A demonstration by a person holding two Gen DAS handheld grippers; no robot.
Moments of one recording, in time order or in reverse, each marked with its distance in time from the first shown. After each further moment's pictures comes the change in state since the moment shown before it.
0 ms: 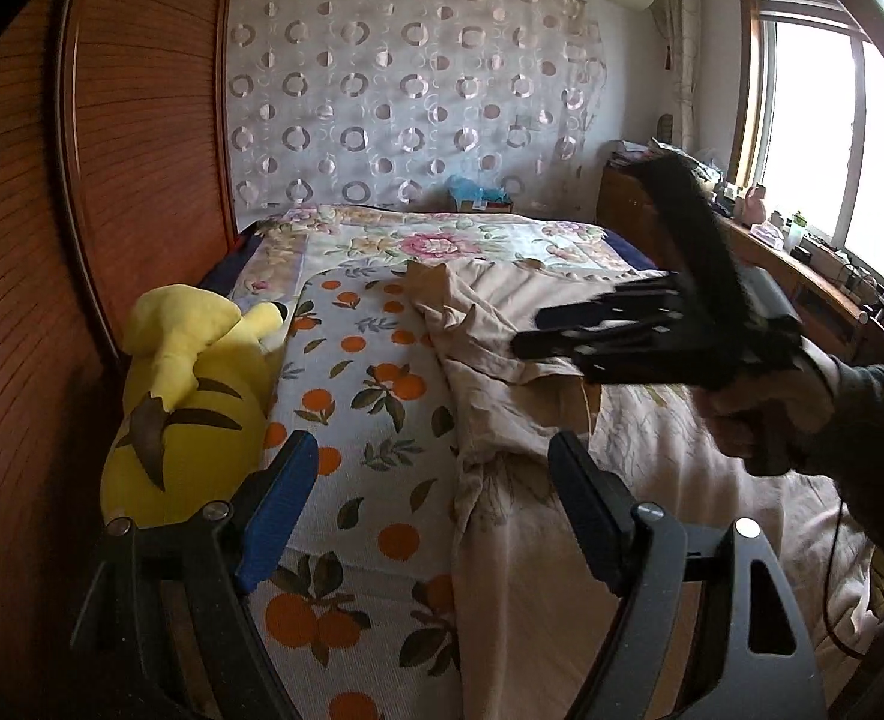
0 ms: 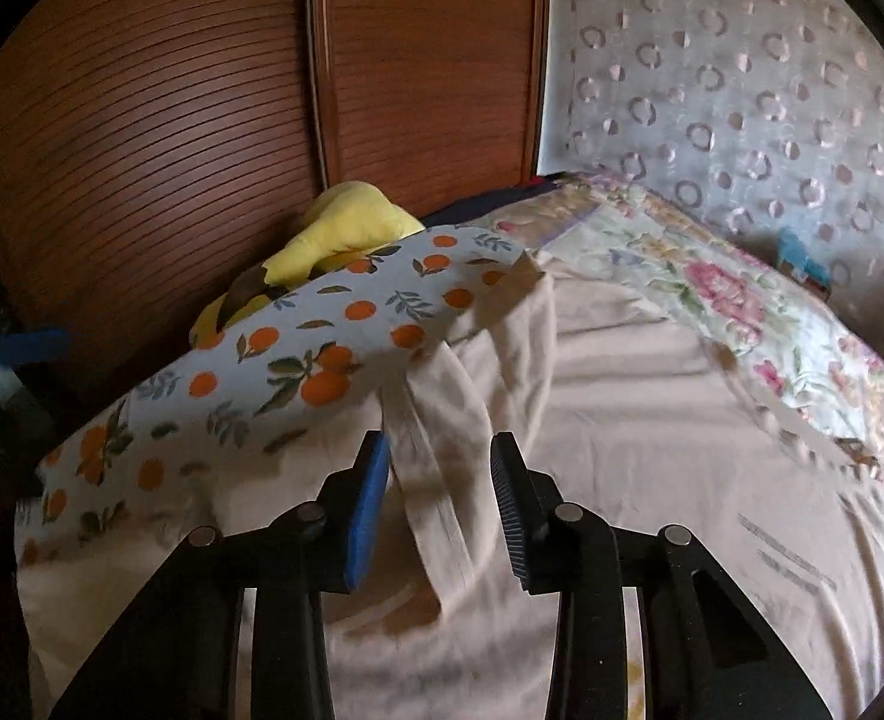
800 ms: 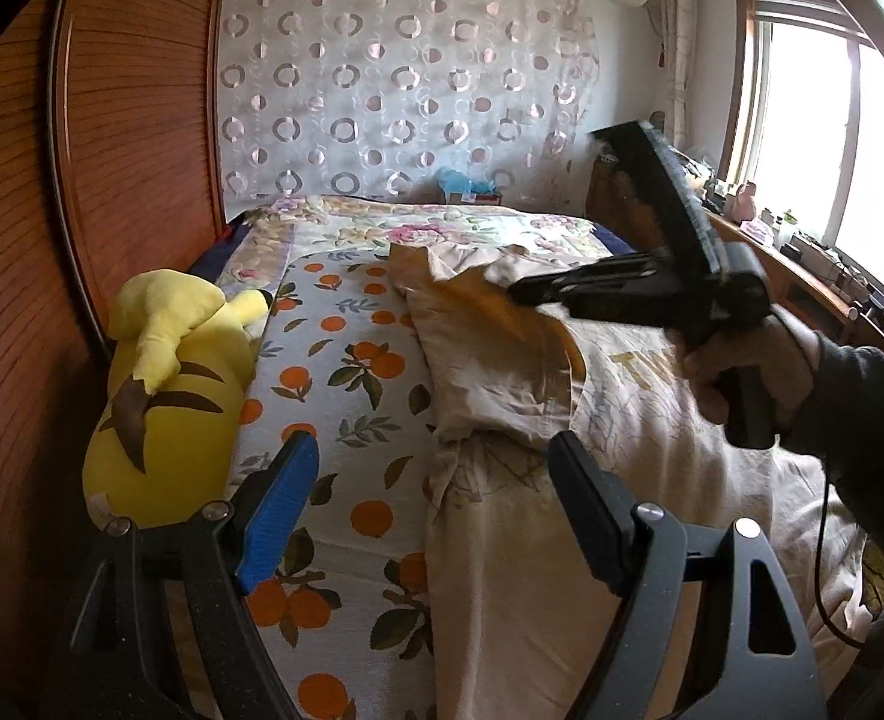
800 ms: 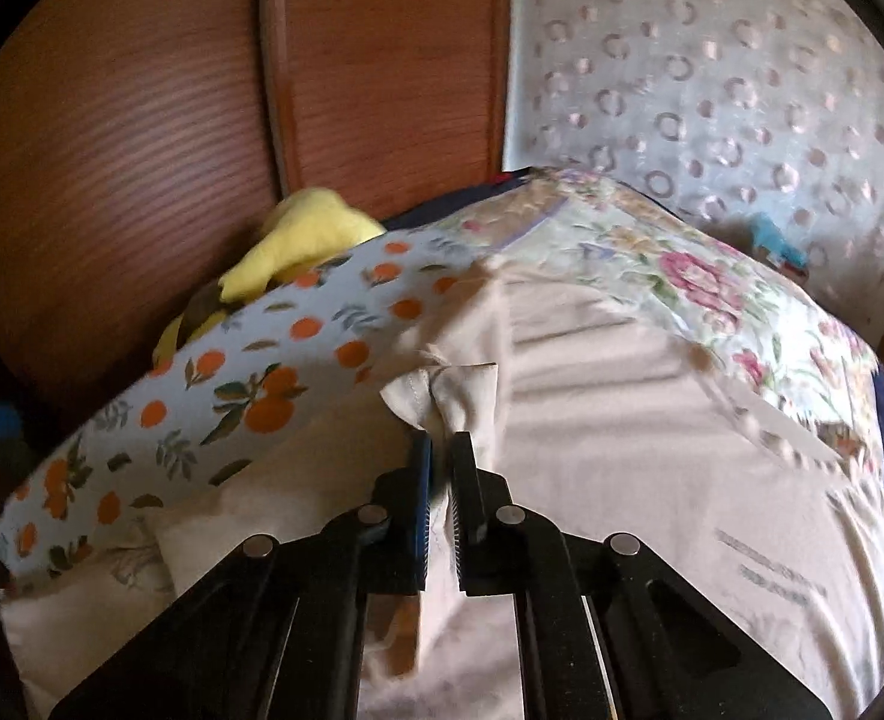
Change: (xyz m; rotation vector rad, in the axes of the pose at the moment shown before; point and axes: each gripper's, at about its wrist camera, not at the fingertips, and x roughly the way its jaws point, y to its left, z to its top) left arm 0.004 -0.007 -0.008 -0.013 0.018 -0.031; right arm 0.025 -0.026 0.015 0.060 -0.015 -0.085
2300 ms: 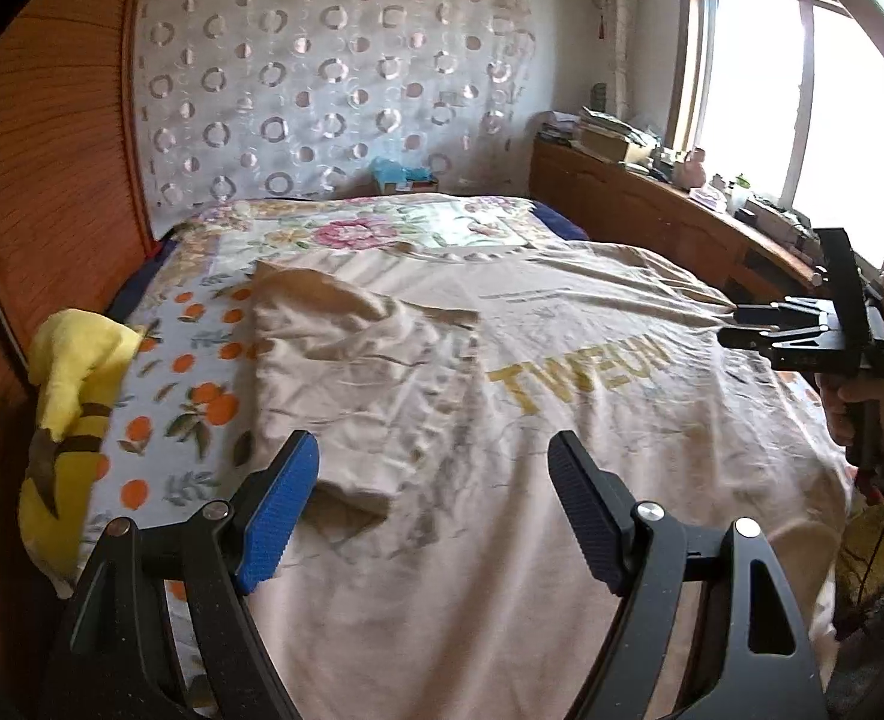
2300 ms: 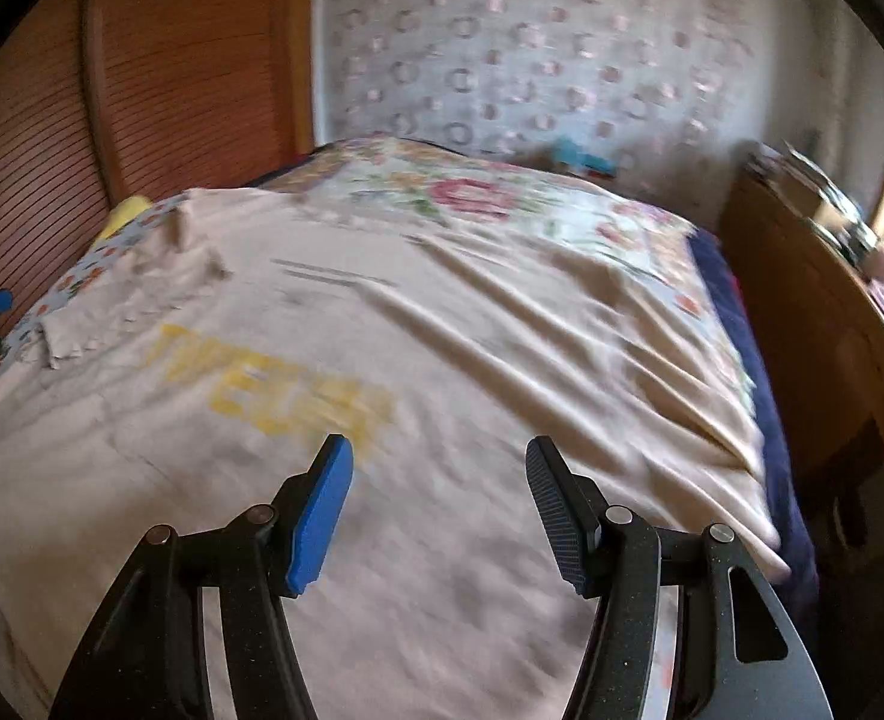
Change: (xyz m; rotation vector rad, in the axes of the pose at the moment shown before) left arm 0.035 -0.091 0.026 0.084 0.038 -0.112; right arm -0.208 -0.114 -0.175 0.251 0.047 -0.334
